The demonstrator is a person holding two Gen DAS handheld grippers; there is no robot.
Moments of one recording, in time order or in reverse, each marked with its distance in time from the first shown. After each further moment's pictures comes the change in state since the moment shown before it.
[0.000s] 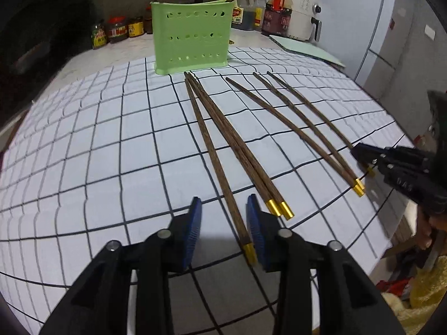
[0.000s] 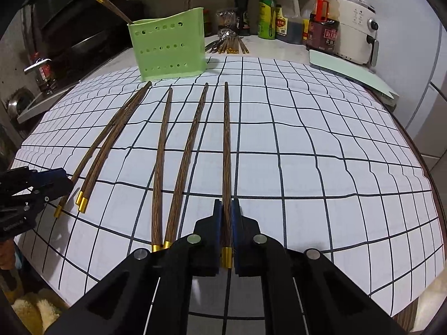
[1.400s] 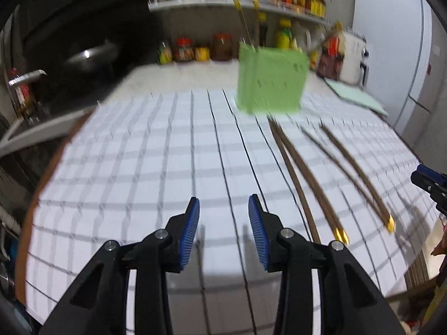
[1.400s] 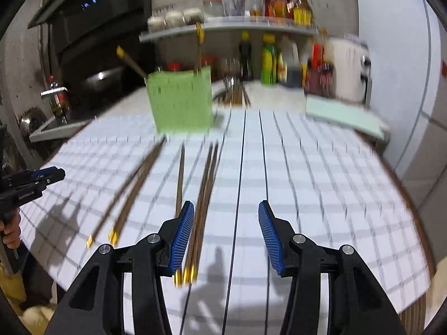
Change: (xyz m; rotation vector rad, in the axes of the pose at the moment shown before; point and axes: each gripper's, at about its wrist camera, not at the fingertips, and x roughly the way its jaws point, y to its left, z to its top) left arm -0.055 0.068 -0.001 -0.165 -0.132 0.172; right arm -0.051 -0.004 0.010 0.012 -0.169 0.028
